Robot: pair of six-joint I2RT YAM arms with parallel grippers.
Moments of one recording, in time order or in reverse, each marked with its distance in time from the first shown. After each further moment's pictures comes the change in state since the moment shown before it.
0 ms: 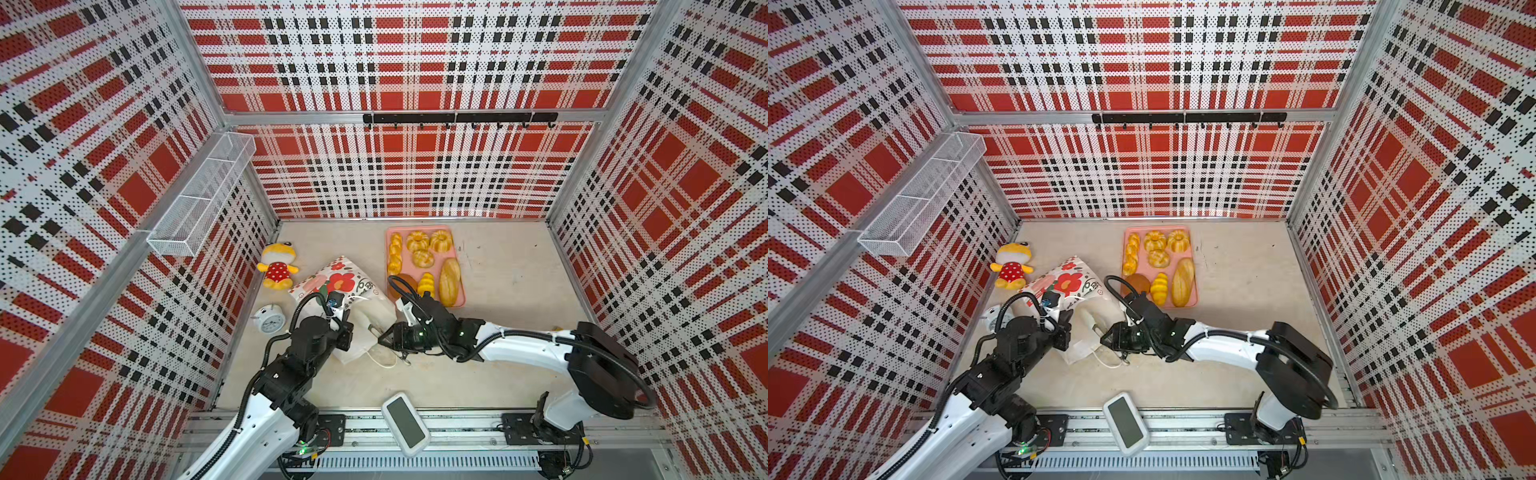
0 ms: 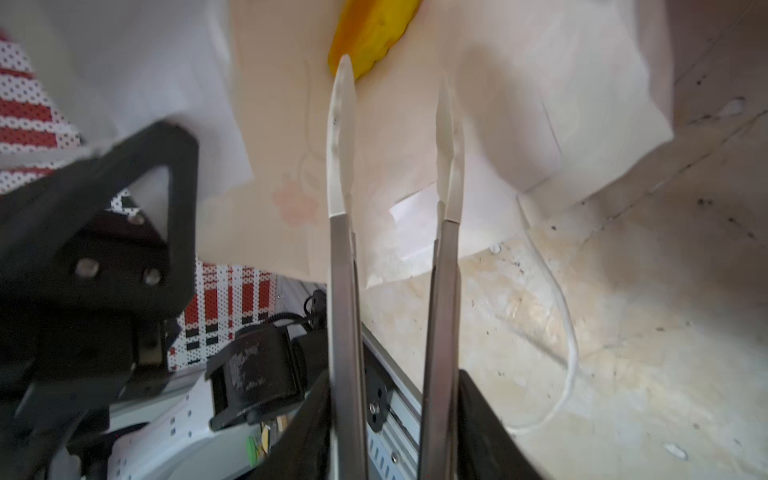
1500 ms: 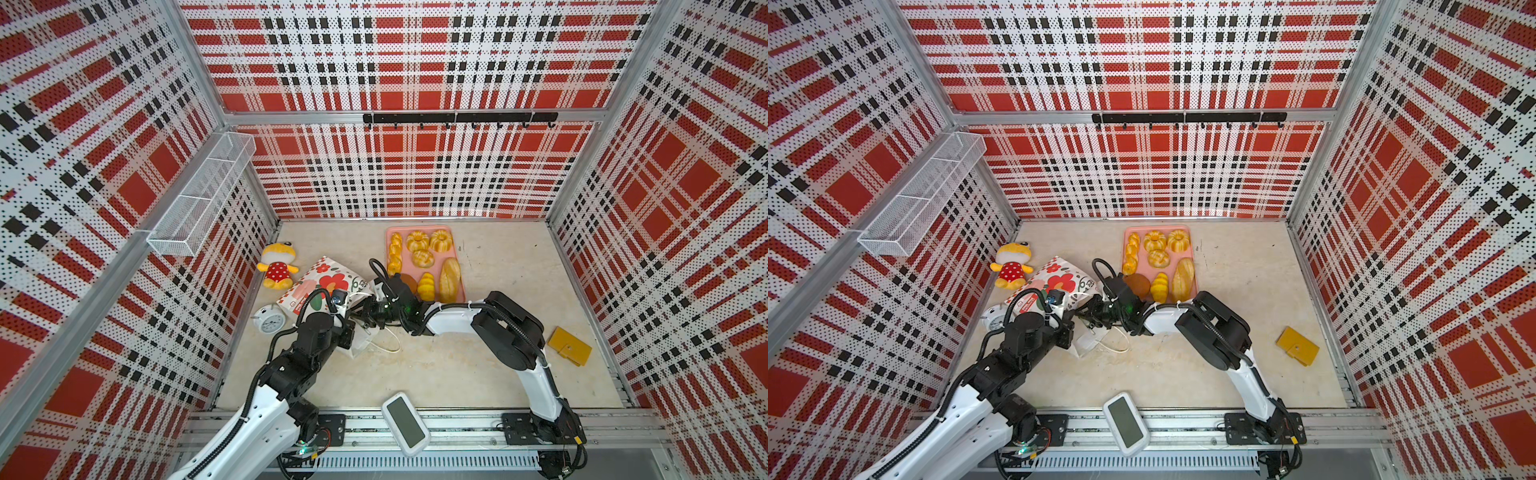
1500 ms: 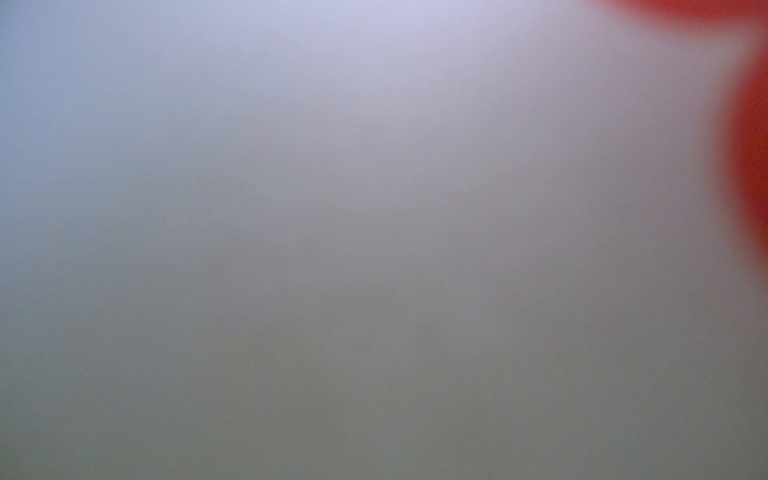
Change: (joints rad) left arm 0.006 0.085 0.000 0.021 -0.008 -0.012; right arm -0.063 0.501 0.356 0.348 -0.132 0.257
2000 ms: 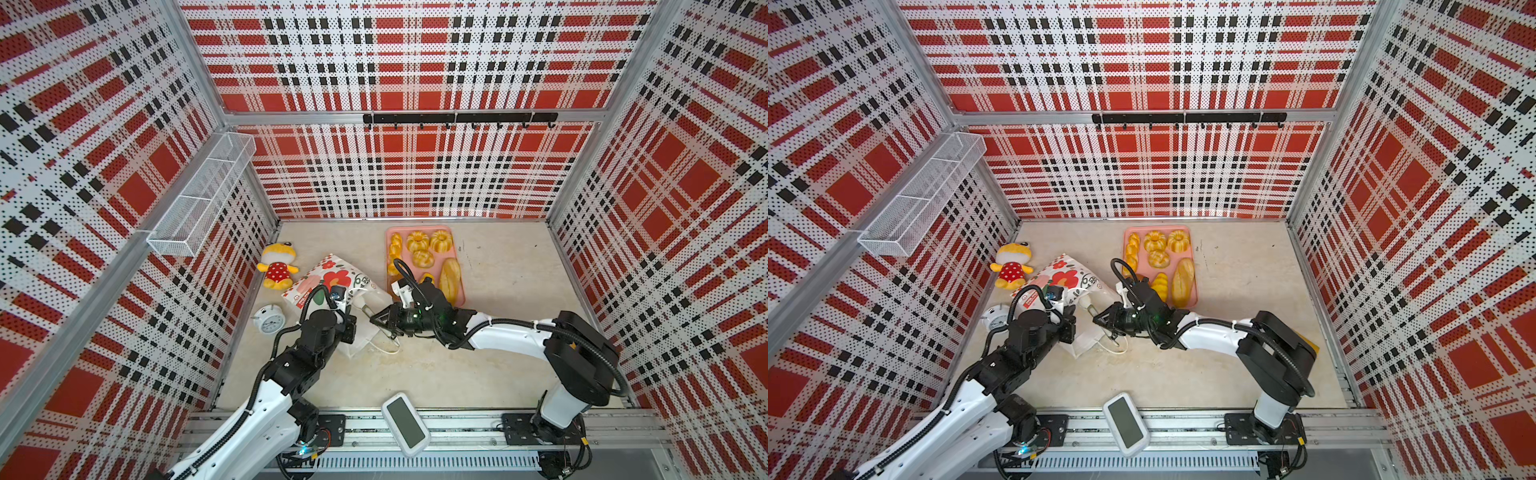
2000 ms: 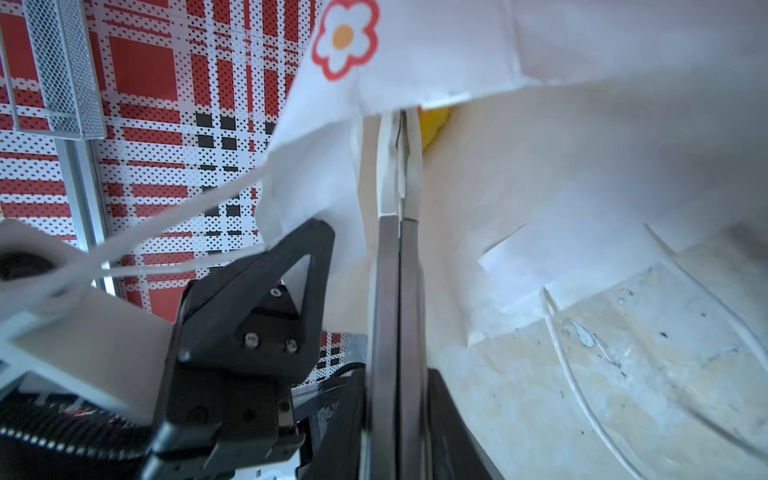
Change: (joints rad) left arm -0.013 0.045 0.000 0.089 -0.071 -0.060; right arm 0.013 -0.462 -0.336 -0.146 0.068 -0.142
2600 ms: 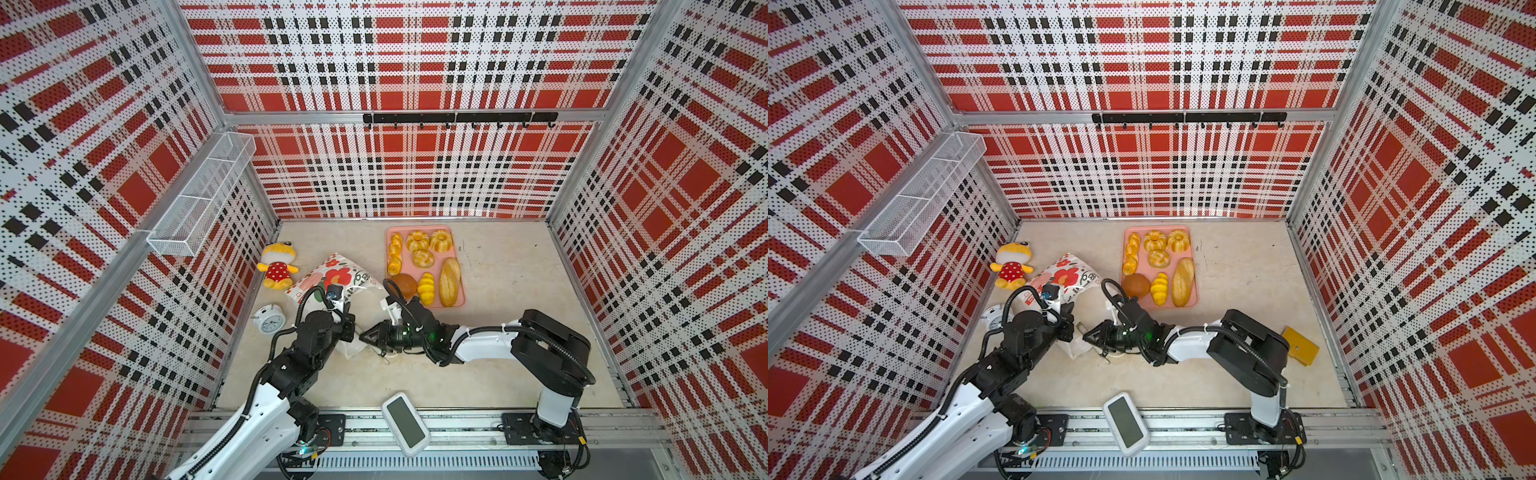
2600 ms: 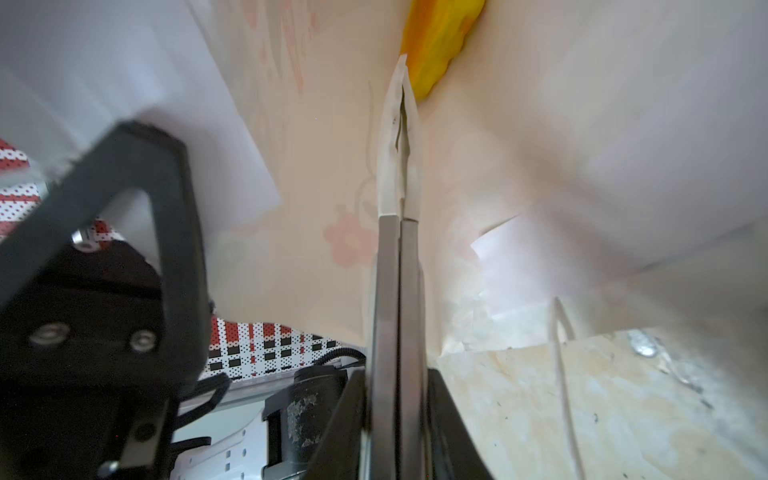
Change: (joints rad) left arm 0.002 -0.038 0.000 0.007 0.008 0.003; right arm 0.111 0.190 -0.037 0.289 0.012 0.056
